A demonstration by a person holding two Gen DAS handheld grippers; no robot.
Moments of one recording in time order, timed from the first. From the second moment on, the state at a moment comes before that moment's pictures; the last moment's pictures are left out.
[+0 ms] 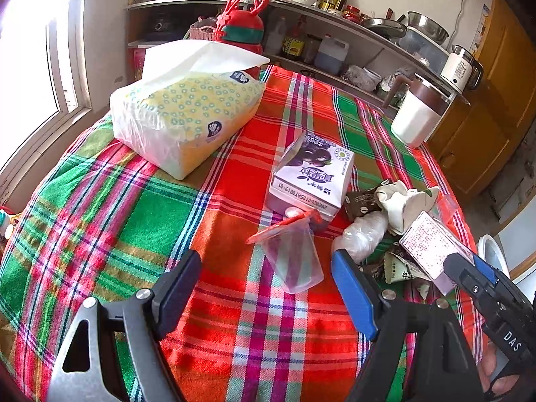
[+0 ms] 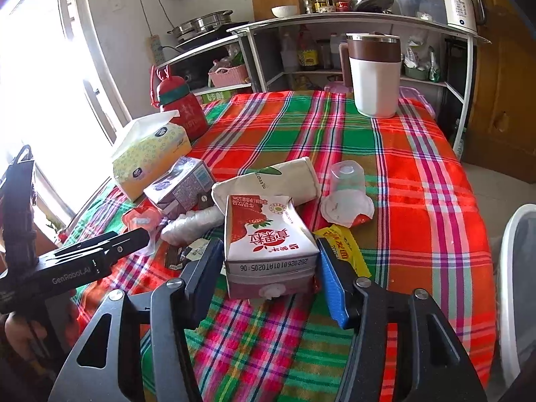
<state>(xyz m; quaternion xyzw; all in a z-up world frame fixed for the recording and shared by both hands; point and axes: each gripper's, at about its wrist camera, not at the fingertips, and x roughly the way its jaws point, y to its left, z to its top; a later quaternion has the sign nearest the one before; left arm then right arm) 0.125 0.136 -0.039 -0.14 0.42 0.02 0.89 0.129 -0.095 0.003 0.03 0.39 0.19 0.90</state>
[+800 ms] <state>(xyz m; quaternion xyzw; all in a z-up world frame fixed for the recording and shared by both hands) 0.132 0.140 -0.037 -0.16 0.42 0.03 0.89 0.105 -0.102 0.012 0.05 0.37 0.19 0.91</state>
